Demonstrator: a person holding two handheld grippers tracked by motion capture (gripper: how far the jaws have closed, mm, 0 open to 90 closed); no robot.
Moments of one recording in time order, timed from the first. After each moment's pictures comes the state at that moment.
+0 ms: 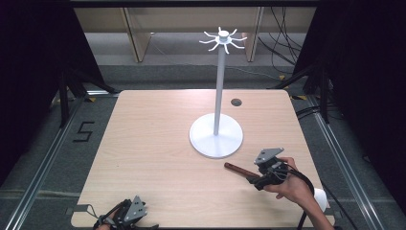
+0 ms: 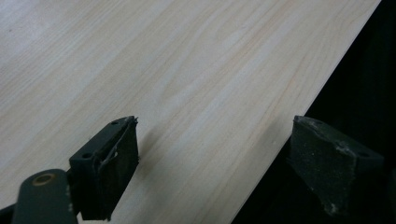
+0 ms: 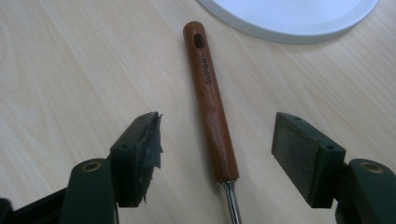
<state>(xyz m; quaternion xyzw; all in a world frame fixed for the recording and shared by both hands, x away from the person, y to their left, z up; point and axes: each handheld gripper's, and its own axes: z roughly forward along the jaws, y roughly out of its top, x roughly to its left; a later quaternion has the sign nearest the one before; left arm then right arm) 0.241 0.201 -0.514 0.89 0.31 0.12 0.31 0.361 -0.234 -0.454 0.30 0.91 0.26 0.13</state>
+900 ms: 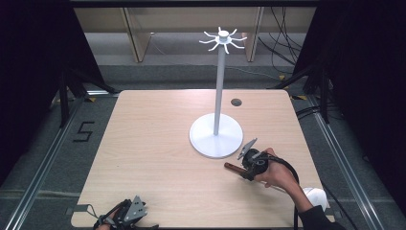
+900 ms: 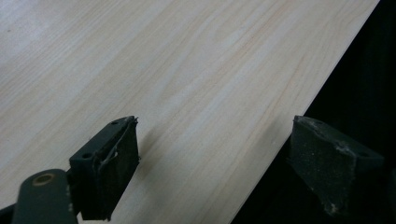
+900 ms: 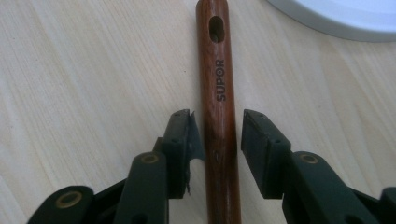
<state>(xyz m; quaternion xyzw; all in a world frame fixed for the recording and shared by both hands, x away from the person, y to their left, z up) 0.241 0.201 -0.514 0.89 0.31 0.12 0.31 0.402 -0.197 -0.471 0.26 0.95 0.15 0.06</state>
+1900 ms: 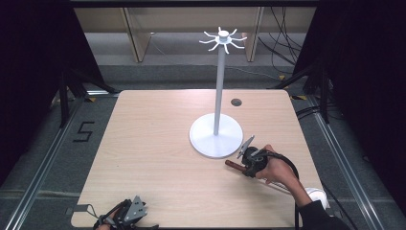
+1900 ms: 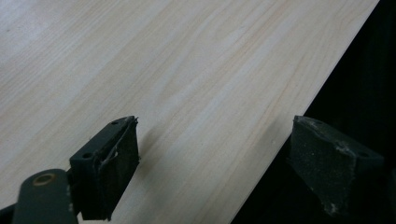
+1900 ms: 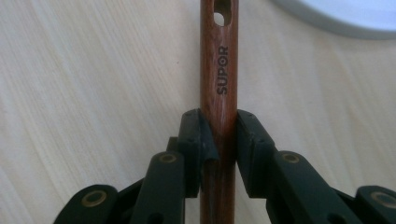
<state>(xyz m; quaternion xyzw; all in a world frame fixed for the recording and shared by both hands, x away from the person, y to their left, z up) 0.241 0.201 -0.514 0.89 0.31 0.12 0.31 0.410 -0.196 -0.466 0.25 0.96 0.11 0.05</state>
